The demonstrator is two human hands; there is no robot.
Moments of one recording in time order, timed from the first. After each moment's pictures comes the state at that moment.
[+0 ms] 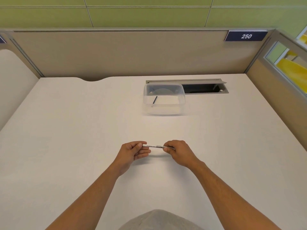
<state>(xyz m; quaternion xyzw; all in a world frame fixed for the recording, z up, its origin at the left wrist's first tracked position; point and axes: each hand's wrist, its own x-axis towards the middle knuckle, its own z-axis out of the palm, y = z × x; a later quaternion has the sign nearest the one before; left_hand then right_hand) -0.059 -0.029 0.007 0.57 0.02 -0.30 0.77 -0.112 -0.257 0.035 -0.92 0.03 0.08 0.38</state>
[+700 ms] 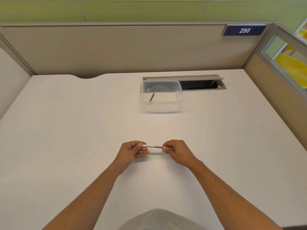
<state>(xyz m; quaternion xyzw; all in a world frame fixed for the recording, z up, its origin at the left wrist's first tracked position) -0.057 -0.038 0.001 0.62 0.02 -0.30 0.72 -0.114 -0.262 0.023 -0.91 0.04 0.09 0.40</state>
